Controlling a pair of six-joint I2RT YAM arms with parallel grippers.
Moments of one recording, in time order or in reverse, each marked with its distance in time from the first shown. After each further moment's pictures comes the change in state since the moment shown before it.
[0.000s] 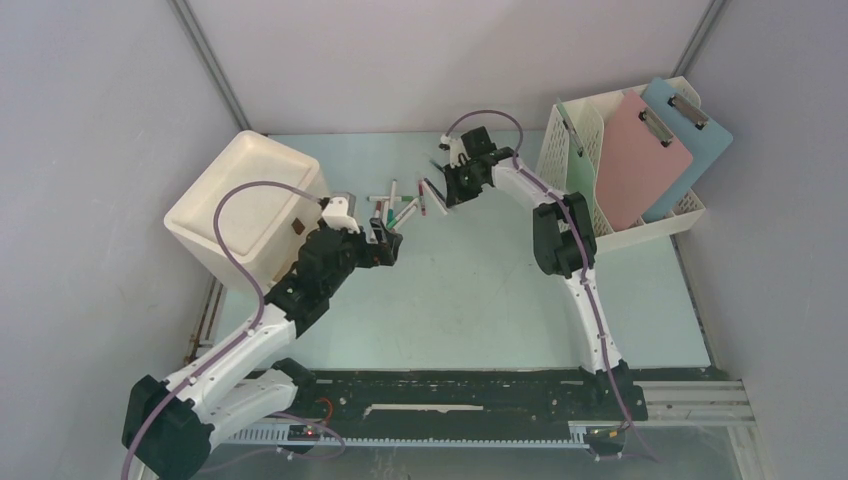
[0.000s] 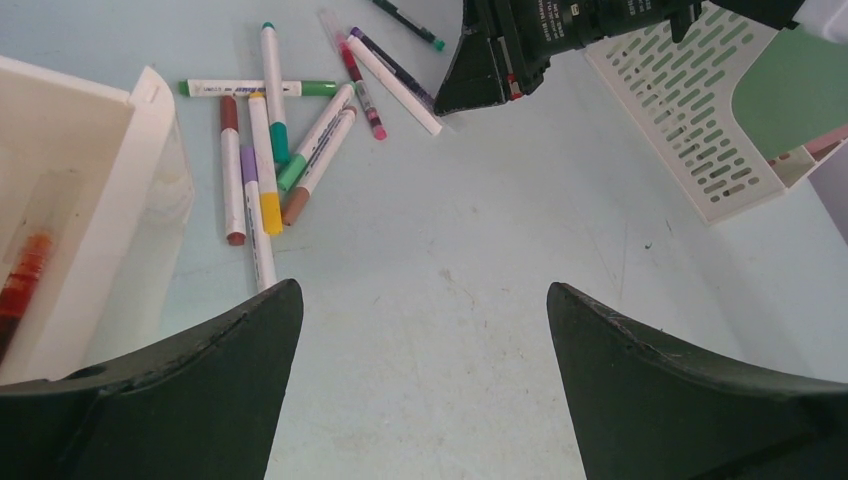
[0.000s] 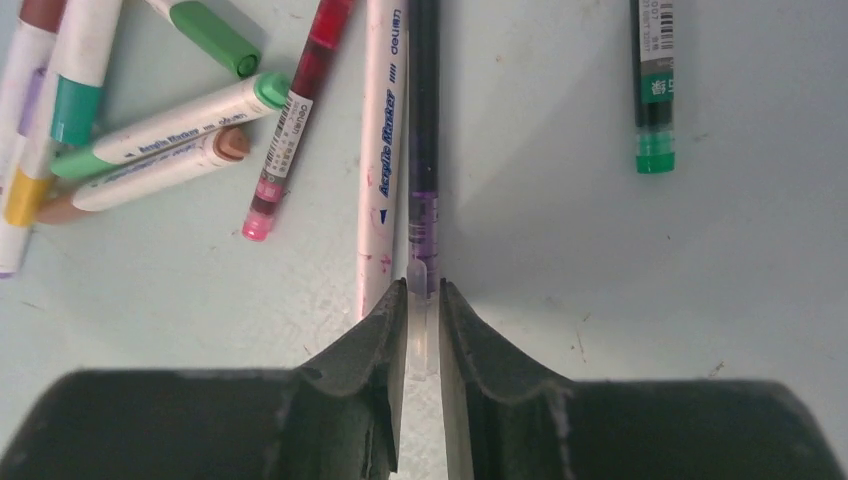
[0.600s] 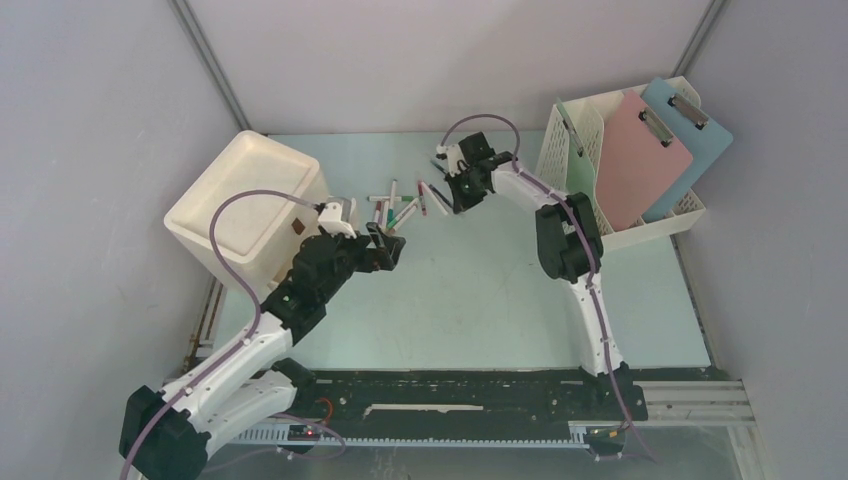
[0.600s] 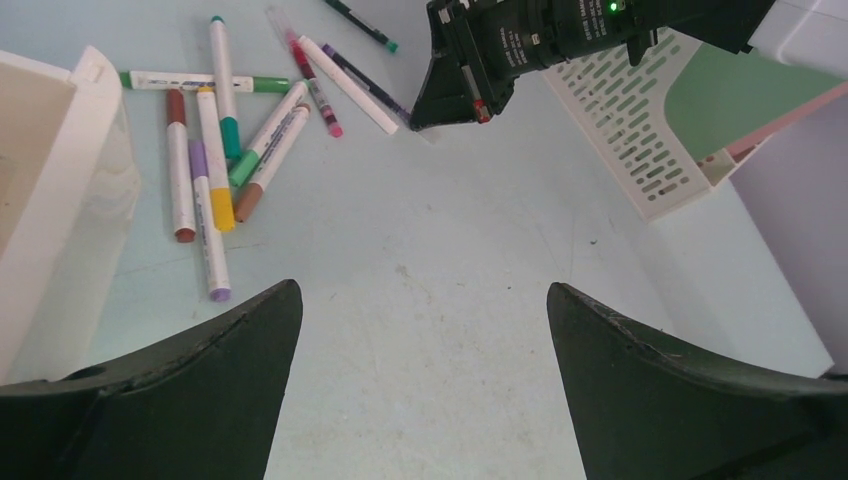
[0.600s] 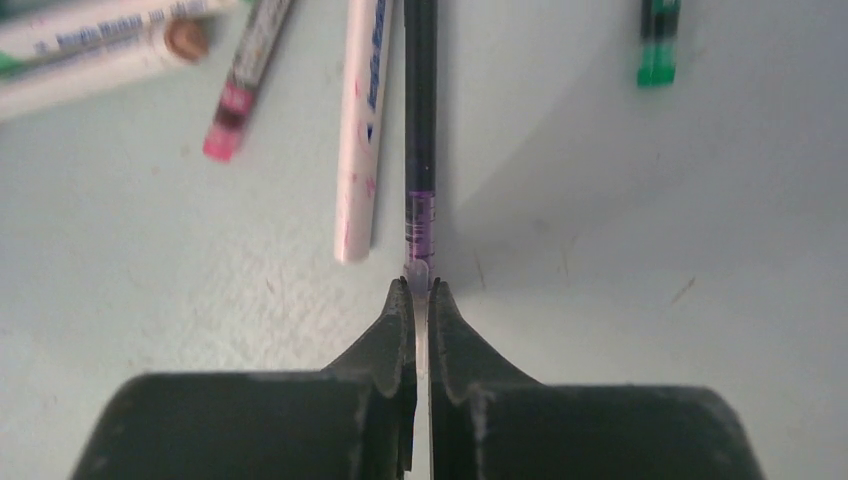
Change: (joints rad) left arm 0.000 -0.055 -0.045 0.031 0.060 -0.065; right arm 0.029 -0.093 -0.127 0.012 0.141 -0.147
